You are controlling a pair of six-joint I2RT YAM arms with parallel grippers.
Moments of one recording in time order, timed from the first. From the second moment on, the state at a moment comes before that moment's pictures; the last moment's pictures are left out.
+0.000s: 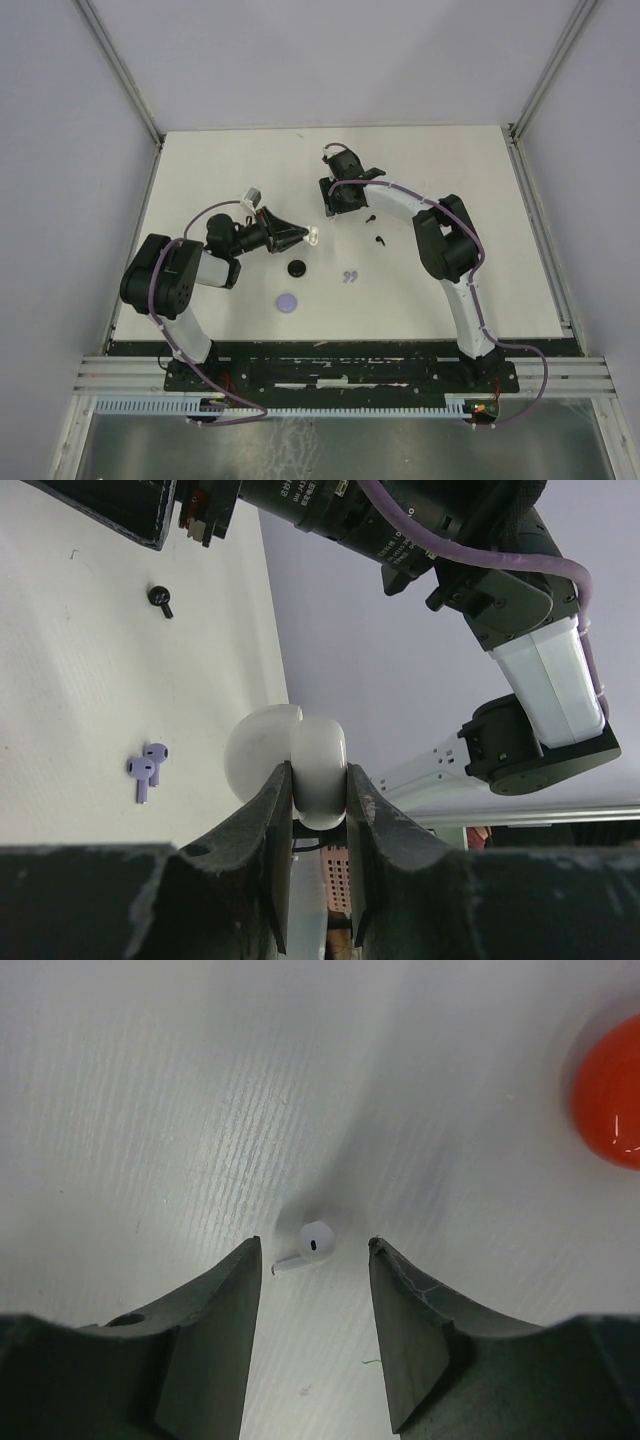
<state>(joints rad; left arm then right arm) -0.20 1.74 0.49 1.24 0.93 -1.38 0.58 2.27 1.79 -0.46 0.02 0.26</state>
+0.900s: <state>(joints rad) -0.19 1.76 0.48 1.30 0.93 -1.42 0.62 2.29 1.80 -0.48 0.11 0.22</state>
